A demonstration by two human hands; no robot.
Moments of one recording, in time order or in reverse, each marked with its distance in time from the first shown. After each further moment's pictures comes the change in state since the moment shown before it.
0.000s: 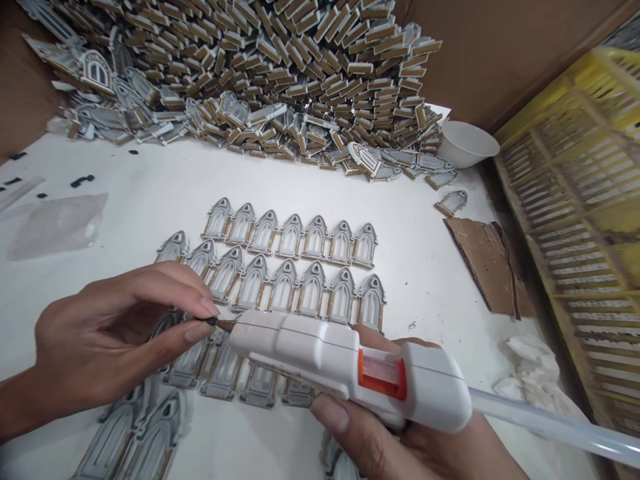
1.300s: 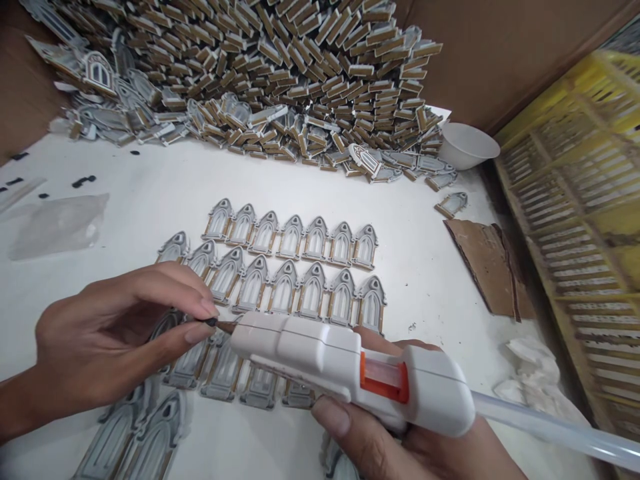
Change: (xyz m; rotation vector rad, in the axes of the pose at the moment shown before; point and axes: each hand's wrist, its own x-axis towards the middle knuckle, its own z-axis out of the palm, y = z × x) left_hand -0.001 0.000 -0.001 0.002 0.009 -0.011; right_hand -0.003 -0.001 -0.001 0.025 0.006 0.046
